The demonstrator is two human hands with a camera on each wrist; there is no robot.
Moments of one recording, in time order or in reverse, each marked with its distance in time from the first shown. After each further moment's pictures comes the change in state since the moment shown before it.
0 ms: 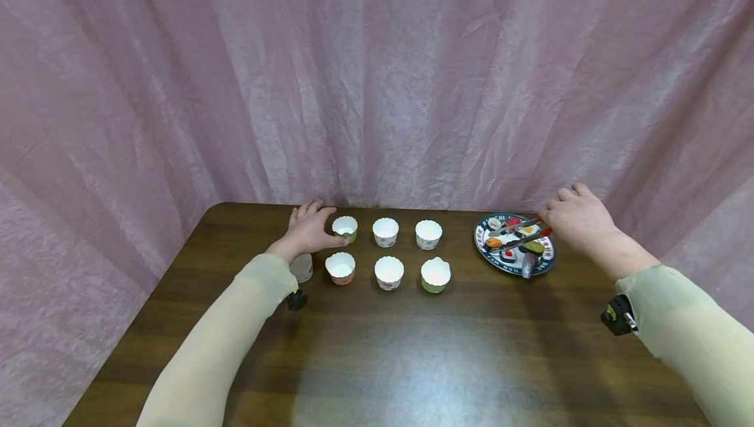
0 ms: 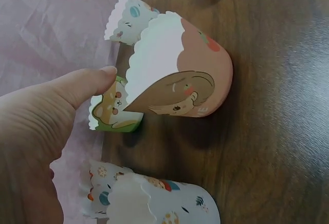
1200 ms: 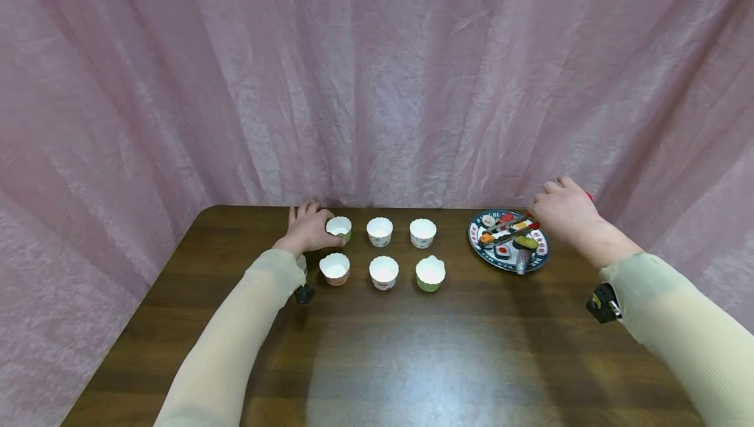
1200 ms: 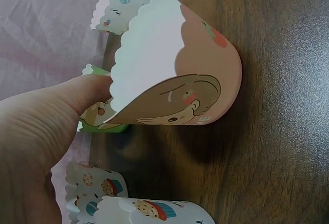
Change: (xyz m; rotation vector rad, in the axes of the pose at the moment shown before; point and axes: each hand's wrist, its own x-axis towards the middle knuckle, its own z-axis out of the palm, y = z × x) left_hand 0.019 0.003 0.010 0.114 -0.007 -0.030; right_hand 0.009 -0.003 -0.004 -0.024 0.013 -0.007
